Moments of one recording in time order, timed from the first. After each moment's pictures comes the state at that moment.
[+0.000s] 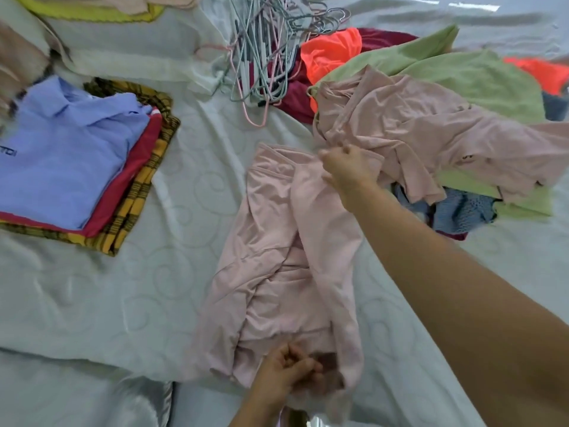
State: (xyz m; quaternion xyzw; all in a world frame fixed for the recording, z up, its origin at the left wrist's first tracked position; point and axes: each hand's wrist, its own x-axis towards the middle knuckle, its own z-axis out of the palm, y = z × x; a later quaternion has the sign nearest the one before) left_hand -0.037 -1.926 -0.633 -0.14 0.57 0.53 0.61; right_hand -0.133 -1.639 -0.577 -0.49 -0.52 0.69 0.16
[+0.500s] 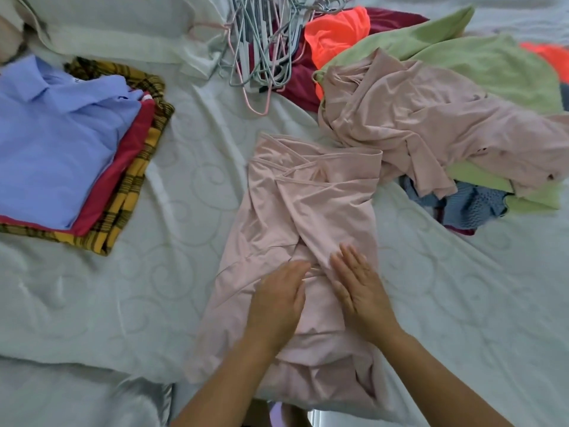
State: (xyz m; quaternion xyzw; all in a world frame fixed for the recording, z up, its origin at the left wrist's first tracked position) left_hand -0.115 -1.870 -0.630 0.47 0.80 0.31 0.19; right_hand 0.026 -1.751 -0.678 -0.30 -0.91 0.27 0.00
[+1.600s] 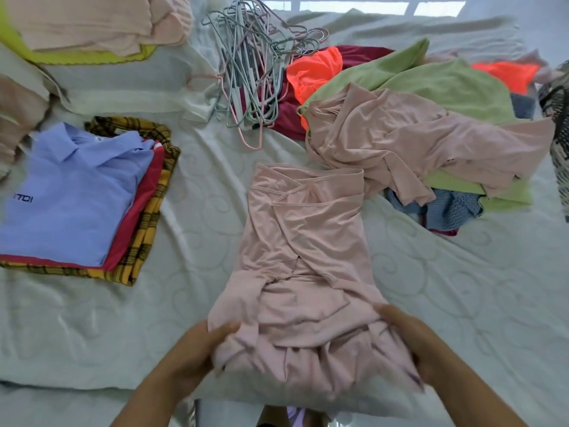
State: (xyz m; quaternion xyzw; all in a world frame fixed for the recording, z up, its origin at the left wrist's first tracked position) left_hand -0.189 -1.956 -0.555 -0.08 0.62 0.44 0.64; right_hand 0.055 -1.758 -0.576 -0.65 -0.31 0.69 -0.06
